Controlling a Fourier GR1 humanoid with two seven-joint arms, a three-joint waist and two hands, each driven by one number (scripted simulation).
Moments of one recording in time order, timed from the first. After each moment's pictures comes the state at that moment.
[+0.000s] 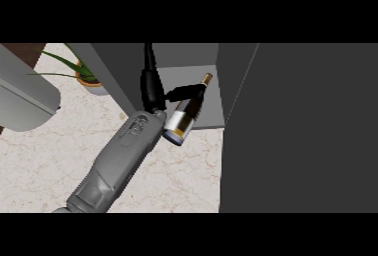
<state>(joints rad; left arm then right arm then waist) -0.84 0.00 -0.24 -0.69 0.14 0.86 -0.29 0.47 -0.15 0.18 -2.39 -0.33 0.38 0.12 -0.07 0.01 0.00</state>
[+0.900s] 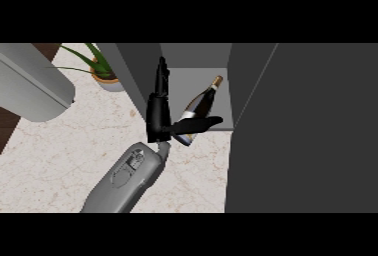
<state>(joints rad) -0.57 0.01 -0.44 -1.12 0.27 0.74 -0.31 0.45 -0.14 0.21 -2.40 -0.31 0.29 0.16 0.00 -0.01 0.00</state>
